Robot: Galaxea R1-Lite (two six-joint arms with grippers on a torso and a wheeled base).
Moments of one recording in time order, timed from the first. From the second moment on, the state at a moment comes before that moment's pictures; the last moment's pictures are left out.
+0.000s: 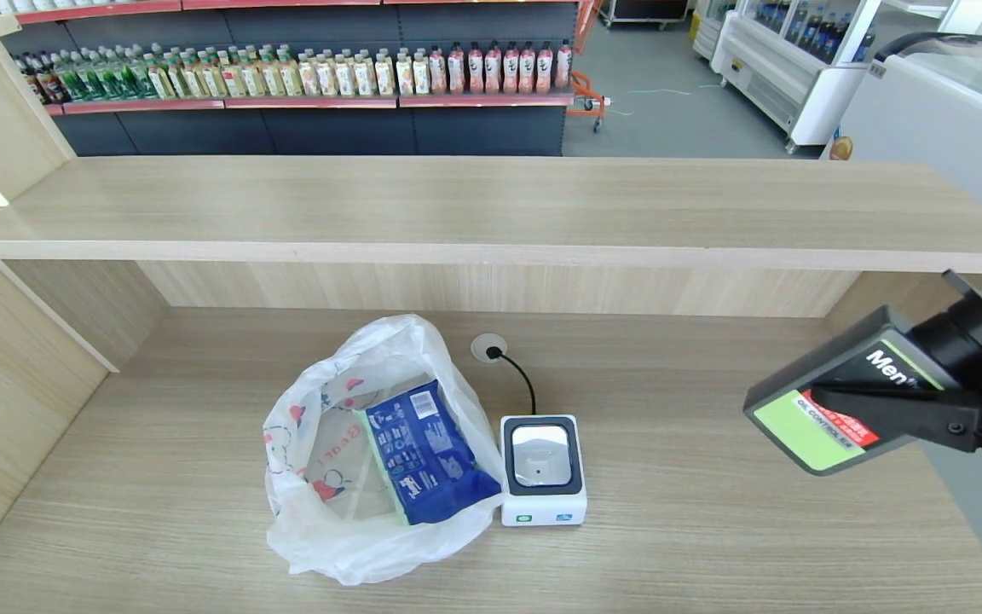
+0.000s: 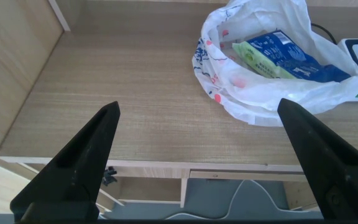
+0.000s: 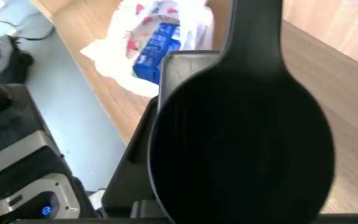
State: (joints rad) left arm 0.00 0.00 0.00 0.00 -0.02 0.00; right arm 0.17 1.16 -0.79 -0.01 0.71 -0.29
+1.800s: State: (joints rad) left arm 0.00 0.00 0.00 0.00 -0.02 0.00; right arm 0.16 1.12 -0.71 -0.02 0.63 -0.38
